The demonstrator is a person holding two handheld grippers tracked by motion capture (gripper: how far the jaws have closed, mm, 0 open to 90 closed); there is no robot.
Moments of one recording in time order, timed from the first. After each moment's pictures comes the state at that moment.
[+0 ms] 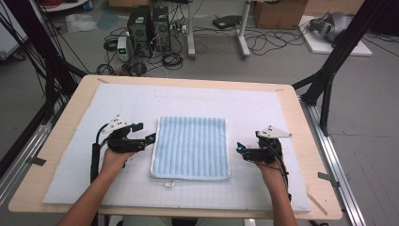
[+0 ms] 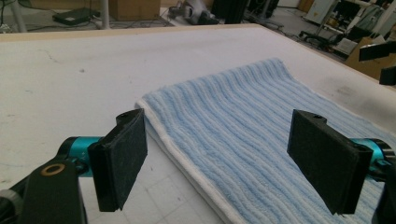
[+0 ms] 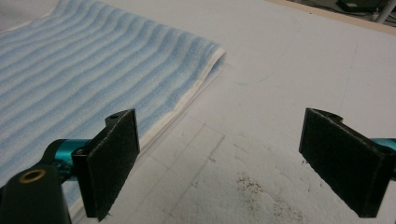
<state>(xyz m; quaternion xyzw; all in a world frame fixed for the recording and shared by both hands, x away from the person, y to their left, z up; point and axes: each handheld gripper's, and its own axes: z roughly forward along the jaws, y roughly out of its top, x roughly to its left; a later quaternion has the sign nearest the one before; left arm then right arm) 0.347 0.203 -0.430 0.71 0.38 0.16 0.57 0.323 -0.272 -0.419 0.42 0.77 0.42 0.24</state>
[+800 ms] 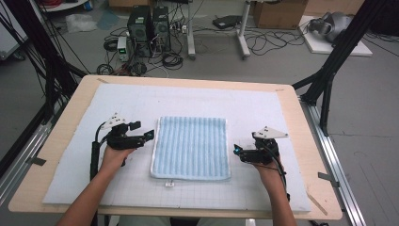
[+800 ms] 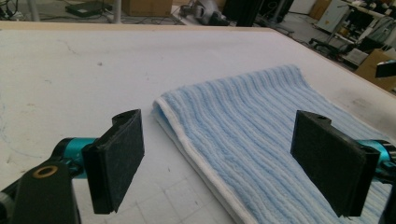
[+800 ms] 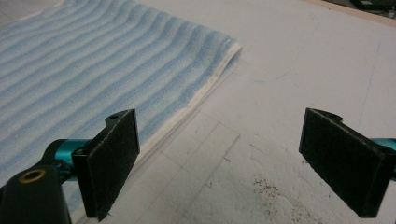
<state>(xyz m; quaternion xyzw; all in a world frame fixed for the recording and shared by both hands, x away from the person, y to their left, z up) 0.359 0.206 -0.433 0.70 0.41 0.15 0.57 0.323 -0.266 -0.421 0.41 0.78 0.42 0.22</state>
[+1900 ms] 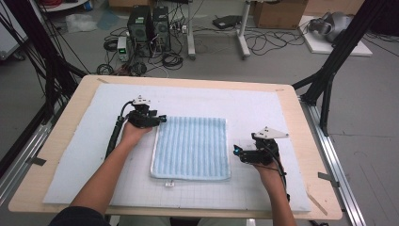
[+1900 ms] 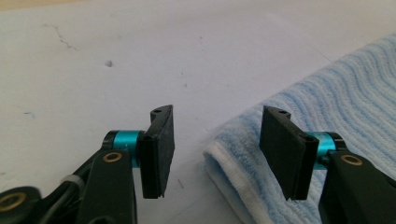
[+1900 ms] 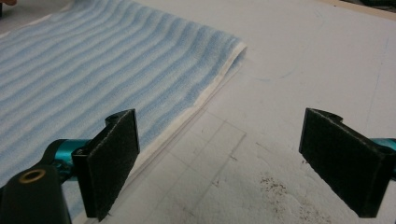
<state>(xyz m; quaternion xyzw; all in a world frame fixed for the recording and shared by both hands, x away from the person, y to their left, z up) 0.453 0.162 -0.449 0.77 0.43 0.15 0.45 0.322 -0.265 -0.422 0.41 0.78 0.43 0.21</state>
